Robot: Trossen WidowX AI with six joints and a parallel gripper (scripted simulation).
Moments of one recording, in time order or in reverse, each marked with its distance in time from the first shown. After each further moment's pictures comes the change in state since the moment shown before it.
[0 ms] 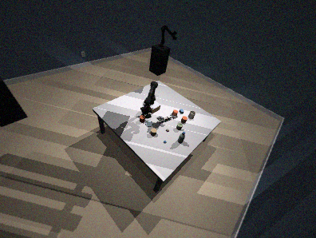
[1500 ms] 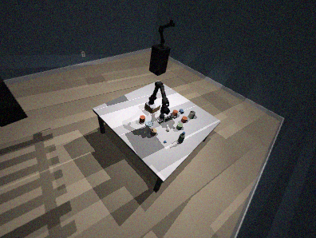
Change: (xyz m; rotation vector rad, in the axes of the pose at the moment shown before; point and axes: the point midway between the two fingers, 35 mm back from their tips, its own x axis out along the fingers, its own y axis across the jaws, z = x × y) arm -0.021 -0.092 0.192 0.666 -0.033 -0.001
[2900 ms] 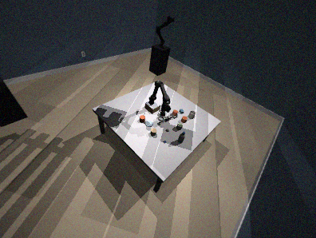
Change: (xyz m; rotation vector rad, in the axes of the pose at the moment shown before) arm -0.042 -0.002 0.001 0.007 0.003 0.006
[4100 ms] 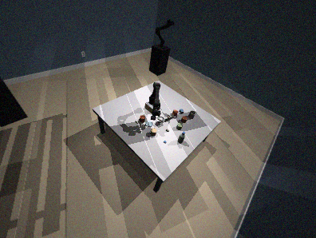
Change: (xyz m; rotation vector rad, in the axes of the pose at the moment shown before) arm 0.048 -0.054 -0.102 0.003 0.016 -0.006
